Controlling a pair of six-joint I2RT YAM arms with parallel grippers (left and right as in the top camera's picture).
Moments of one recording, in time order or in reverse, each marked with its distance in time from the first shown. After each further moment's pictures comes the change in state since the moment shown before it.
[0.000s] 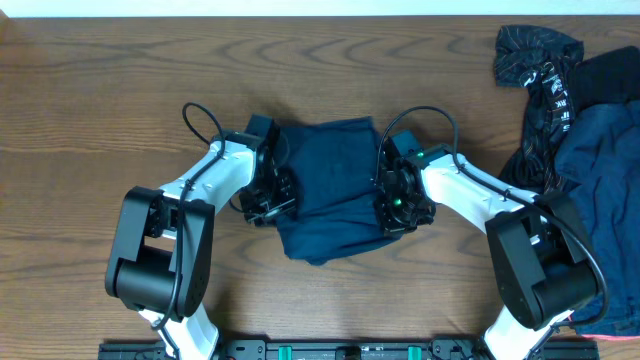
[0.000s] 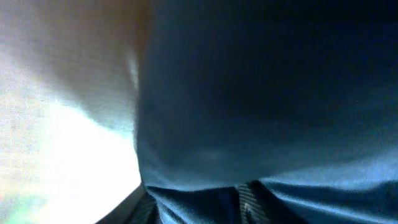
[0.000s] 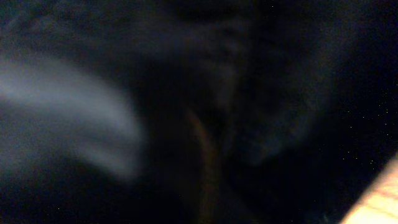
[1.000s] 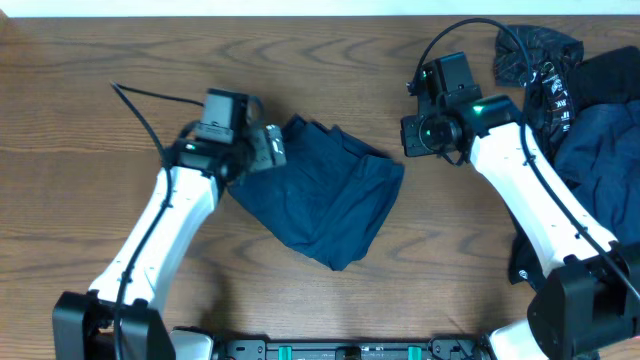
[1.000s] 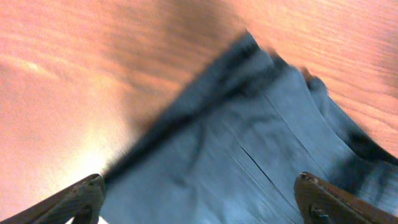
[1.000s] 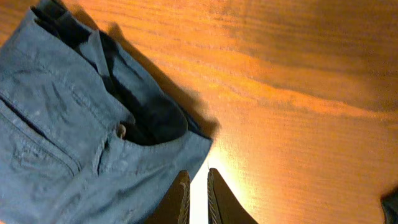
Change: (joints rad) left arm 0.088 -0.359 -0.009 0.314 -0.259 0.210; right arm -0.129 -0.178 0.337 -0.051 0.248 -0.008
